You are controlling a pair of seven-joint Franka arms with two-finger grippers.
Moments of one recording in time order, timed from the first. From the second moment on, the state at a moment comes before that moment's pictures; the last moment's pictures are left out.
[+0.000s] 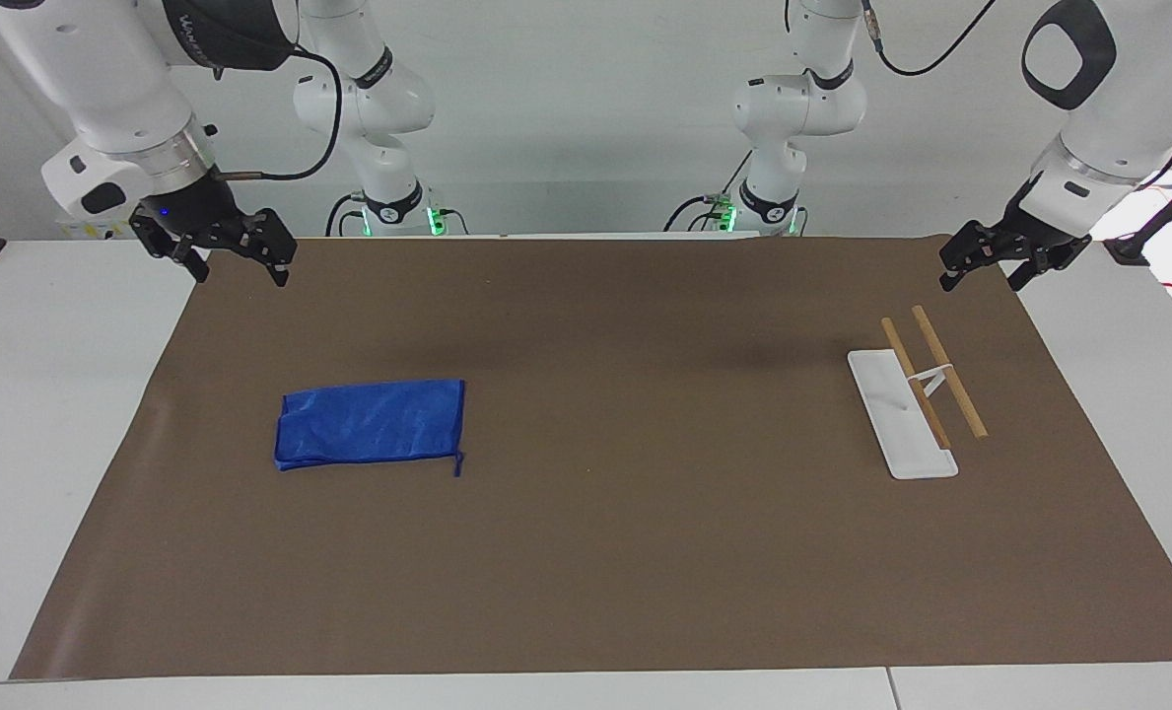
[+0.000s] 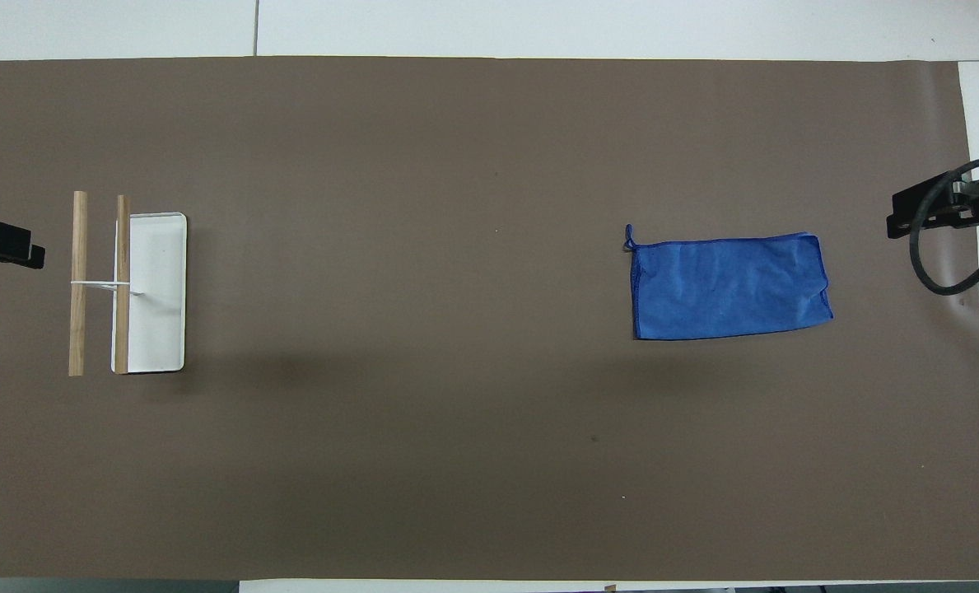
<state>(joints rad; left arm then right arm) -0.08 0.00 0.14 -1.63 -0.03 1.60 0.13 0.00 0.06 -0.02 -1.48 -0.02 1.49 0.06</state>
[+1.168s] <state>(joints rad) -0.08 0.00 0.14 -1.63 -0.03 1.60 0.13 0.01 0.03 -0.02 -1.78 -0.01 1.86 0.06</state>
